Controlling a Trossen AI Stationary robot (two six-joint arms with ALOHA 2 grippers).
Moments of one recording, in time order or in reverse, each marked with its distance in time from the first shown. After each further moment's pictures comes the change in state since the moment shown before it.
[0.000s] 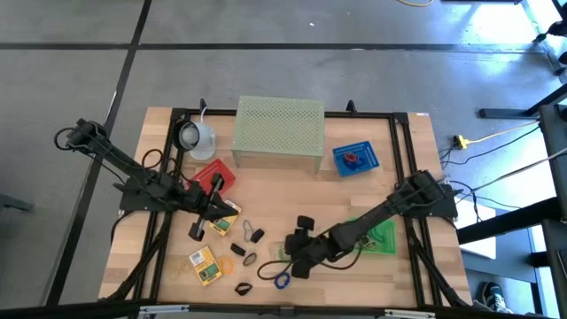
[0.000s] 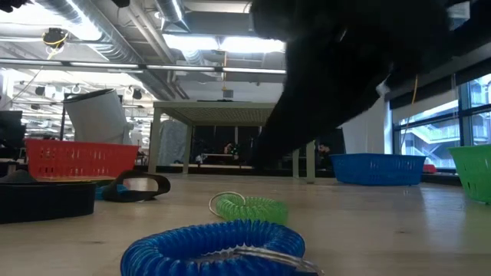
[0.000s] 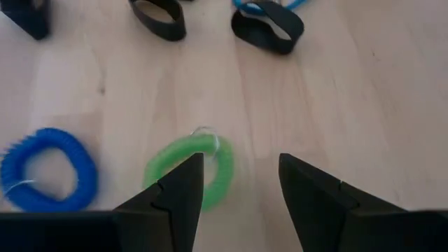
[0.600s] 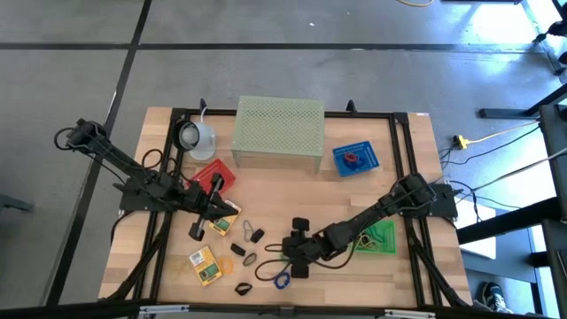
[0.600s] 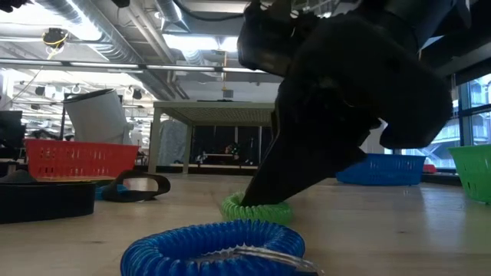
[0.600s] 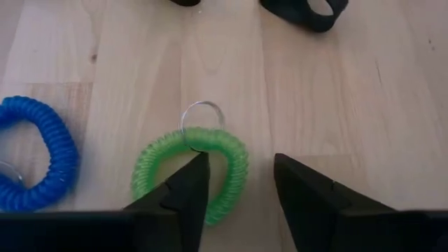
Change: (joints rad) left arm 0.000 0.000 0.000 0.000 -0.005 0.000; right arm -0.028 0.077 0.002 0.046 -0.069 -0.091
